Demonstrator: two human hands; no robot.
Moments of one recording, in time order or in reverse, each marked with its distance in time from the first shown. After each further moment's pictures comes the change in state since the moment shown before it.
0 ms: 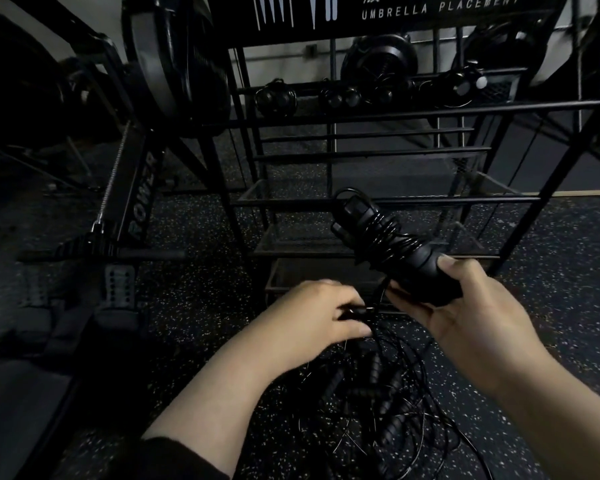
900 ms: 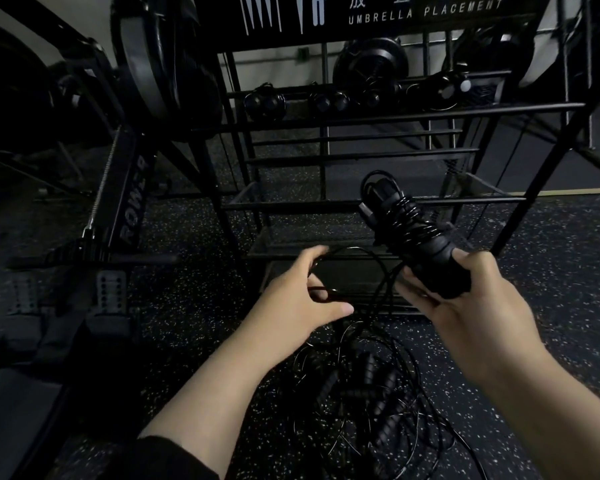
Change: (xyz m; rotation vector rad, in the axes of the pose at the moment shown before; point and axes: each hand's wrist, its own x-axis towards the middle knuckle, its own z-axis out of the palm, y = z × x) left_hand 0.009 -0.007 0.007 -0.303 0.232 -0.213; right_hand 0.000 -0.012 -0.007 0.041 0.203 -0.075
